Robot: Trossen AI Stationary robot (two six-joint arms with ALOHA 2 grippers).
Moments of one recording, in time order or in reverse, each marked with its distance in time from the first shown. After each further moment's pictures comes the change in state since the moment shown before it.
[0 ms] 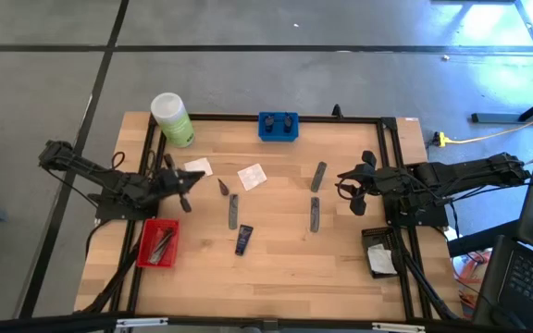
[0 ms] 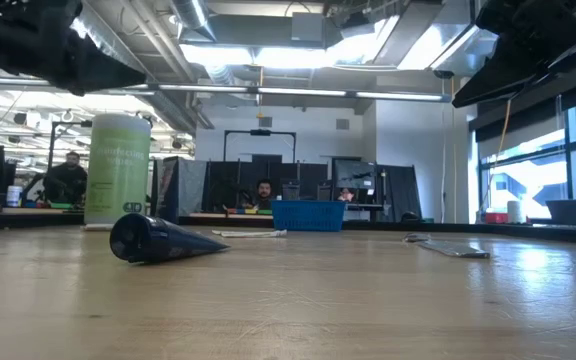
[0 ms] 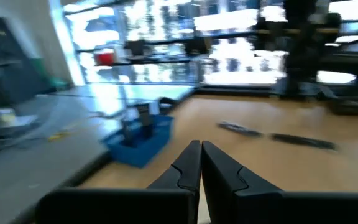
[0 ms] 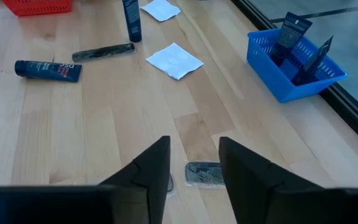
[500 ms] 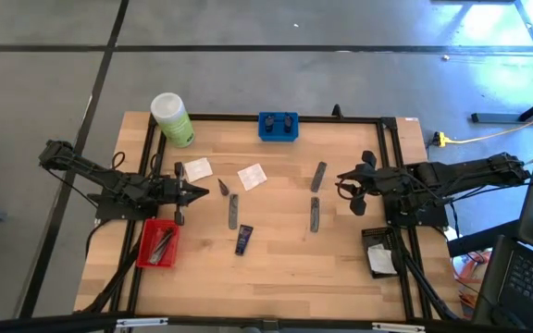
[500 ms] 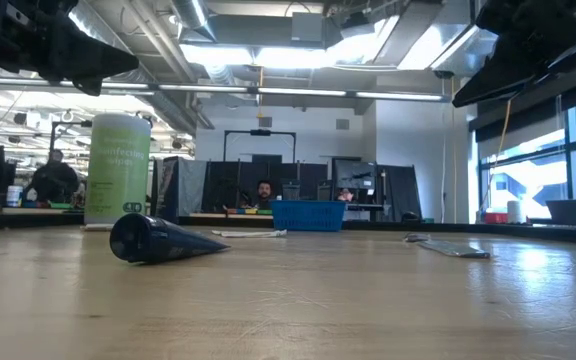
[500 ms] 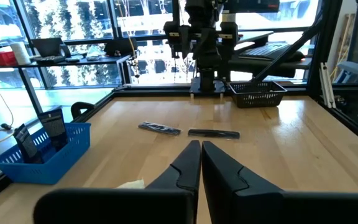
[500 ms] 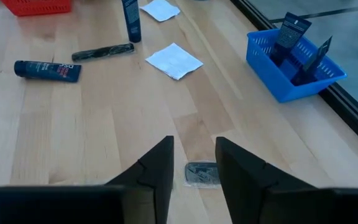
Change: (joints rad) left arm -0.007 0.000 0.000 -0.009 0.348 -0.045; right arm 0.000 0.000 0.000 0.000 0.002 0.000
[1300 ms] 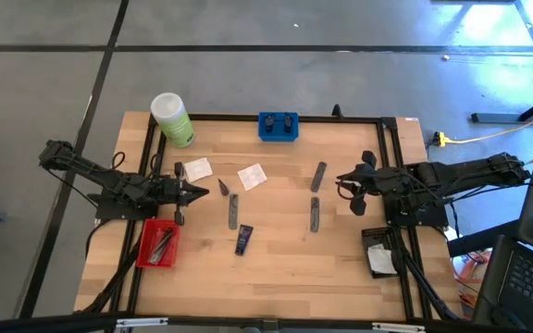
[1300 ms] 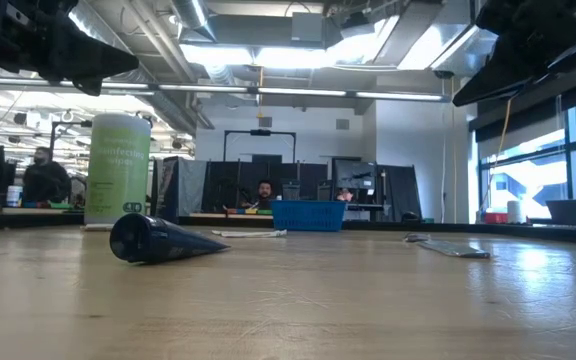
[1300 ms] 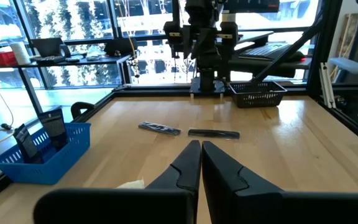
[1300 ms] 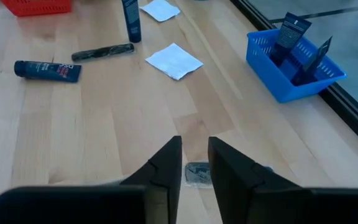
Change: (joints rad) left arm 0.000 0.000 0.000 0.000 0.000 0.000; right arm 0.000 0.000 0.000 0.000 0.000 0.000
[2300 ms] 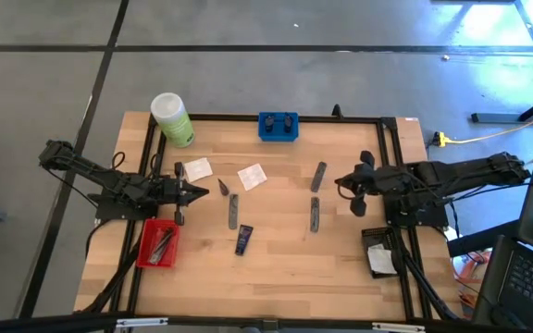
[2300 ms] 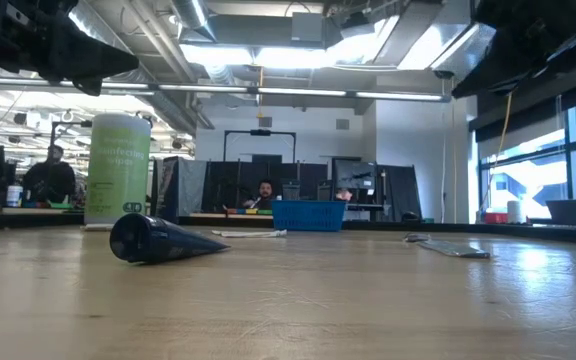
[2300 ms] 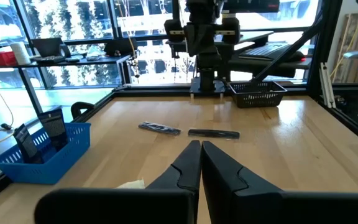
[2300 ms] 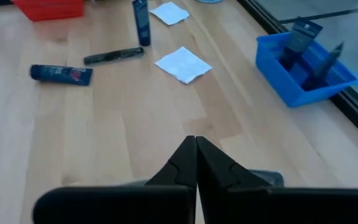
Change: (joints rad) left arm 0.000 0.000 0.000 0.000 0.000 0.000; right arm 0.000 0.014 0.025 0.000 -0.035 -0.003
